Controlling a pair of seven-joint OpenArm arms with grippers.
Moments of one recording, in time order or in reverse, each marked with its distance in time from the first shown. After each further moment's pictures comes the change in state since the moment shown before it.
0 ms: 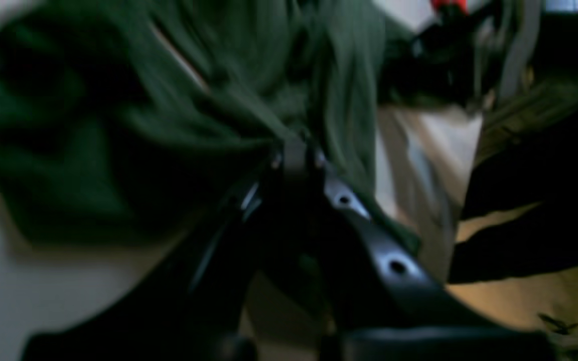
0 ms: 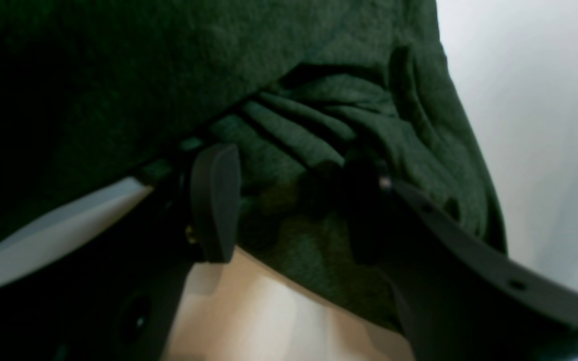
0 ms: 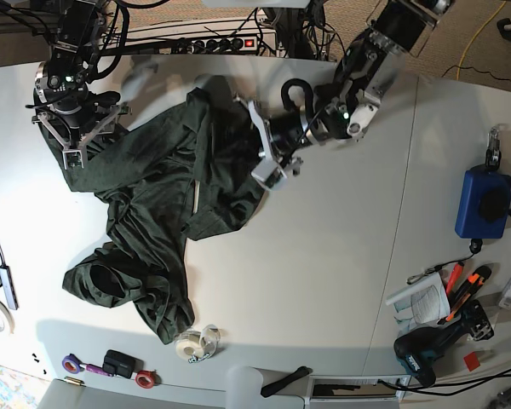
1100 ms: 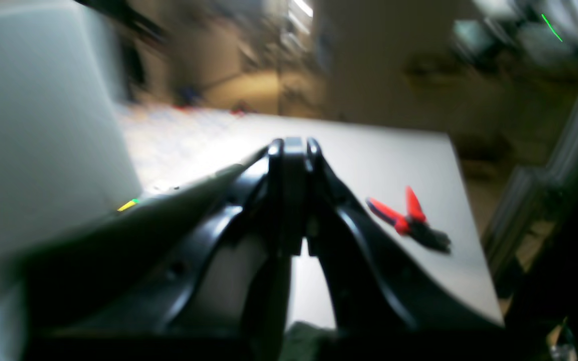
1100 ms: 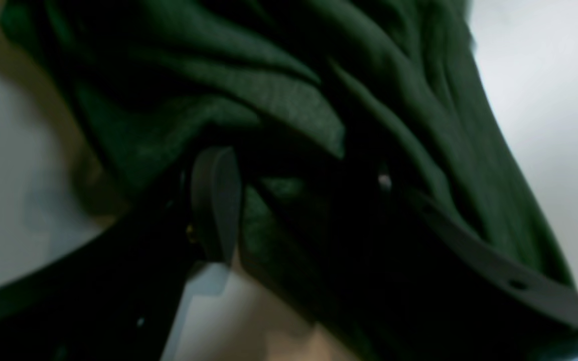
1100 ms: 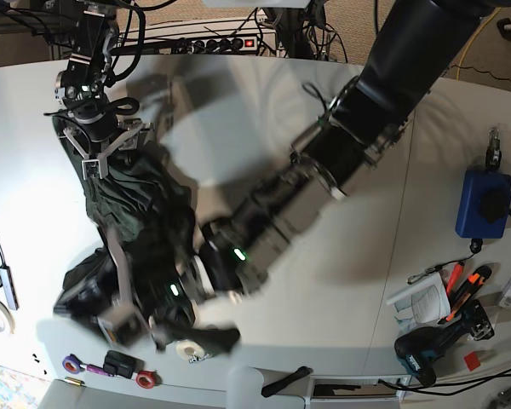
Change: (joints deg) left arm -36.3 18.5 11.2 -3.9 2.6 7.5 -5.4; right arm 2.4 -1.9 -7.1 -13.6 2.3 -0.9 18.4
